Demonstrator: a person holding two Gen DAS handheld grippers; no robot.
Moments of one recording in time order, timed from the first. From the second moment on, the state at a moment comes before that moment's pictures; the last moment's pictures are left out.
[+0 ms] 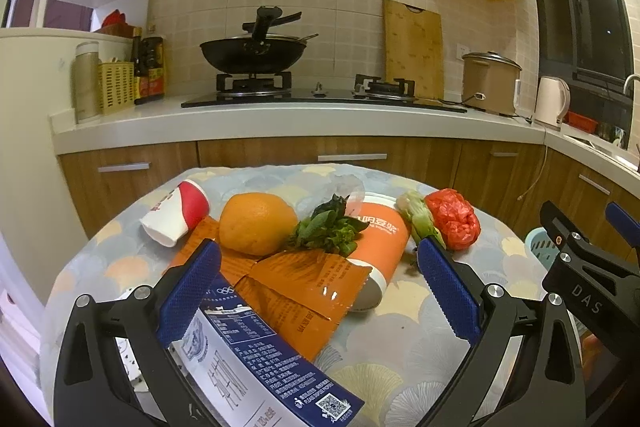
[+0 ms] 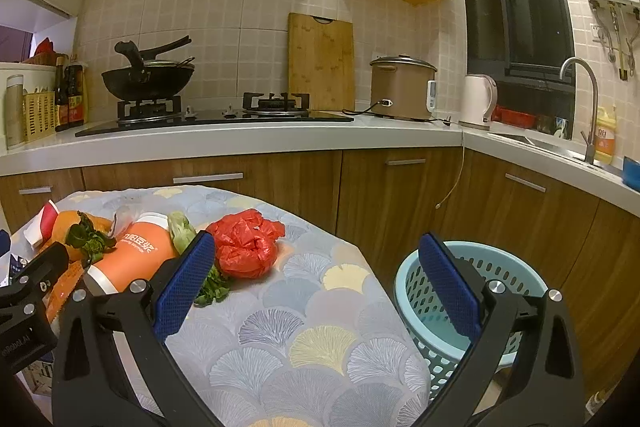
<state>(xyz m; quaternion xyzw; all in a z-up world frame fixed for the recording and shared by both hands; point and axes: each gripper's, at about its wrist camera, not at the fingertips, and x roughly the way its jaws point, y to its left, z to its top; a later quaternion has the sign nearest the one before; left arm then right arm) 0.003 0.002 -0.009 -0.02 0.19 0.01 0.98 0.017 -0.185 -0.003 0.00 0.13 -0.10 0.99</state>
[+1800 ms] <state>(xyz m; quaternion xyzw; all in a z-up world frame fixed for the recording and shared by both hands) -0.003 0.004 -0.001 -0.01 0.17 0.03 0.98 0.018 -0.187 -0.004 0.01 0.14 -0.09 0.99</state>
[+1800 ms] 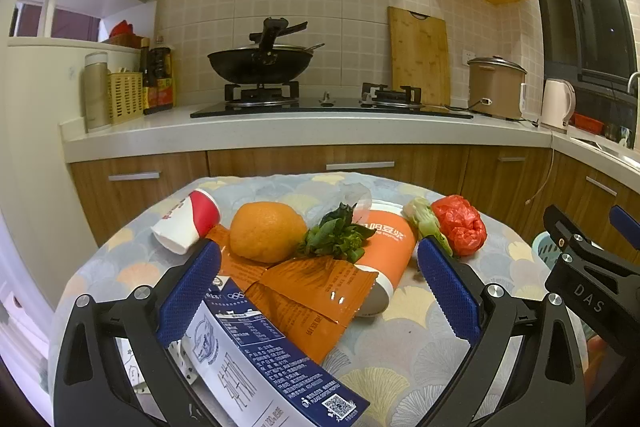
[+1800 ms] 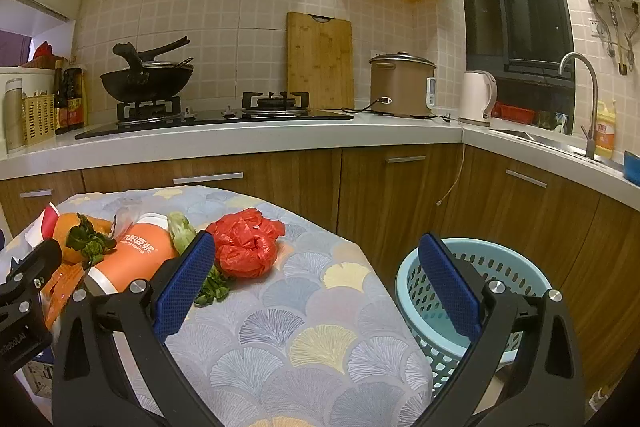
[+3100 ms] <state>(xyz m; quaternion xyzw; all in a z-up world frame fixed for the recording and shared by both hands) -0.058 0.041 -0.012 -0.06 0.27 0.05 0.96 0.015 -0.175 0.001 -0.01 0.19 0.00 0.98</state>
